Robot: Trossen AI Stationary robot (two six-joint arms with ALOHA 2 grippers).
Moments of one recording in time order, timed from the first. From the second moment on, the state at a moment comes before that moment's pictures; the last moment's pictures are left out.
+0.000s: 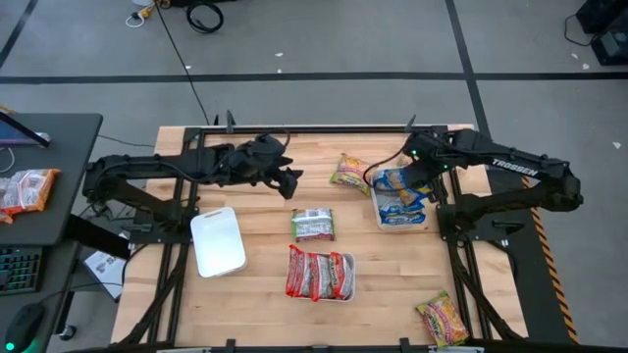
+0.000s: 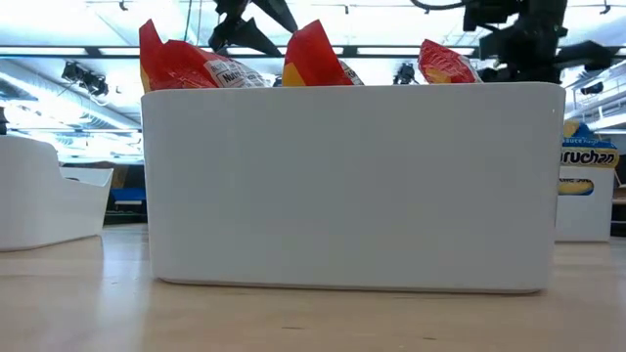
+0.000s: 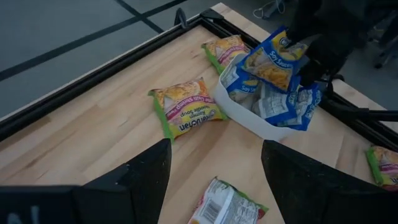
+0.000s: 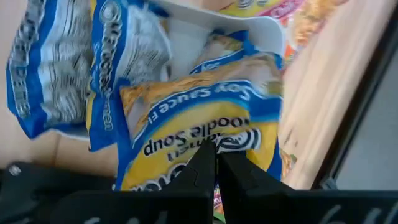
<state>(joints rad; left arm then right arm) 0.08 1.34 1.27 -0.50 -0.34 -0.54 -0.42 1.03 1.02 -1.28 0.06 -0.76</state>
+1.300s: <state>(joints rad) 0.08 1.34 1.27 -0.48 -0.36 -0.57 -0.22 1.10 0.95 -1.23 -0.10 -1.15</state>
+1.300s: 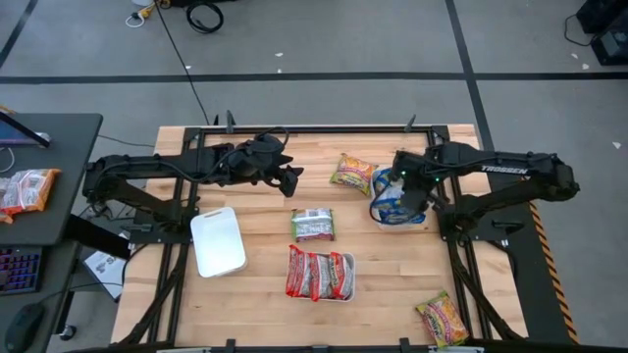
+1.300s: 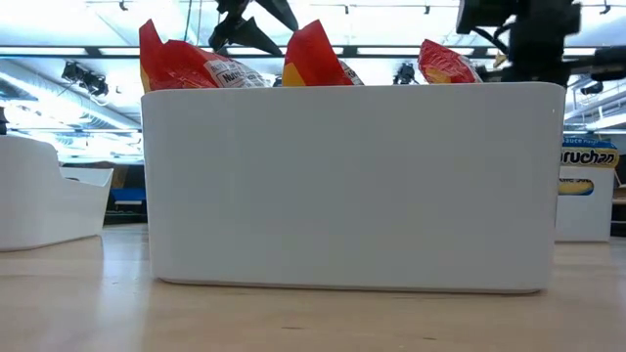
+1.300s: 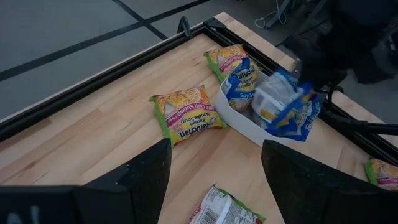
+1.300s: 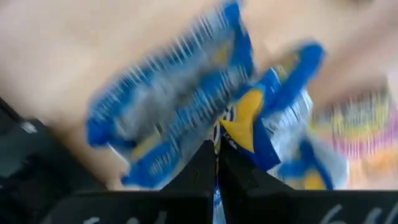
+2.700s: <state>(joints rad) -0.01 1.33 1.27 -0.46 -0.32 -0.56 -0.31 1.30 0.95 -1.03 0.00 -0.62</state>
